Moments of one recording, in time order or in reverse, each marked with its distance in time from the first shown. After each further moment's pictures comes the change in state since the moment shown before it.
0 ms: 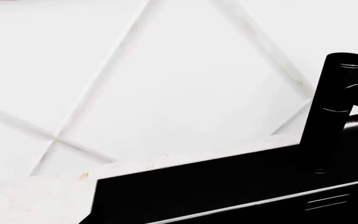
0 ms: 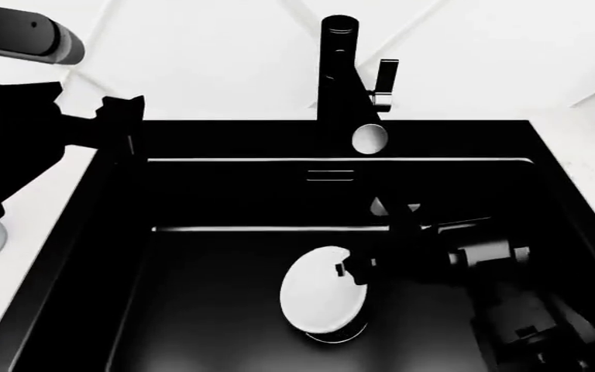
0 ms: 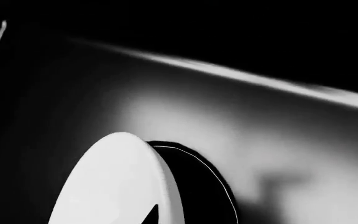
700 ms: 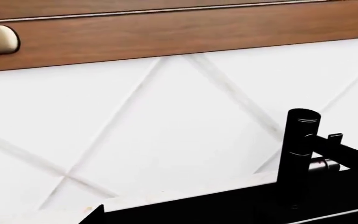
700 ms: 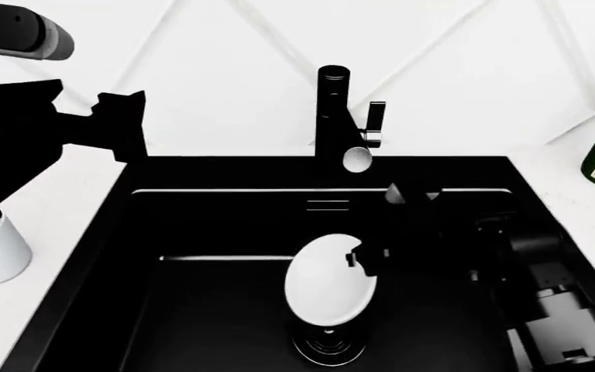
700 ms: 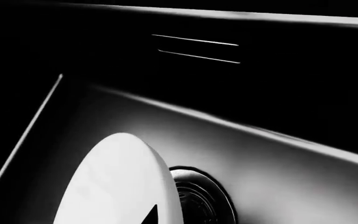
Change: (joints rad) left arm 0.022 -0.010 -0.021 0.017 -0.047 0.044 -0.012; right arm -0.068 0.116 0.138 -0.360 0.137 0.221 0.173
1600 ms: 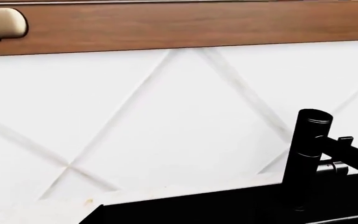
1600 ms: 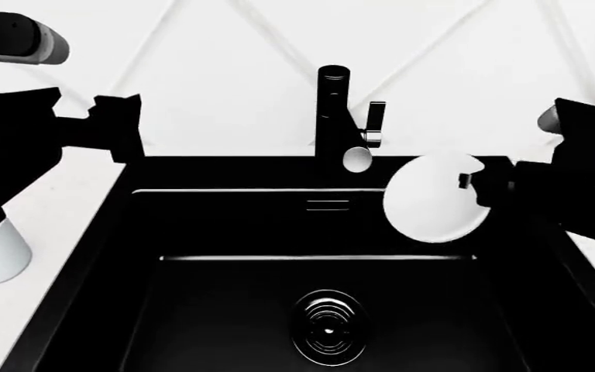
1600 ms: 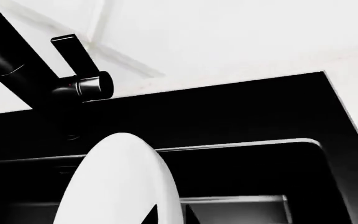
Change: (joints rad) left arm 0.041 -0.011 0.005 -0.022 0.026 0.055 0.017; right arm 0.051 0.249 0.433 -0.282 0.153 0.219 0.378
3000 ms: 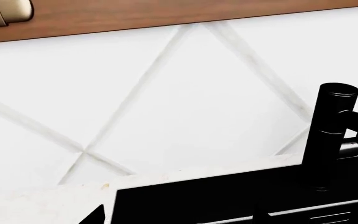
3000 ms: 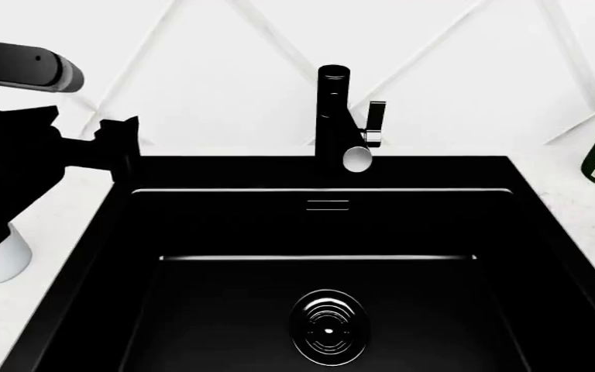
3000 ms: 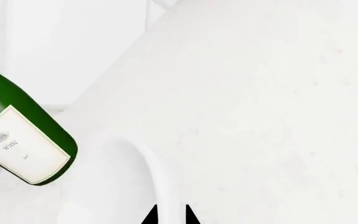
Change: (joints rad) left arm 0.051 -0.043 0.049 0.027 0.043 0.023 0.008; right arm -0.400 0.038 0.706 -0.086 -0.250 -0.445 0.521
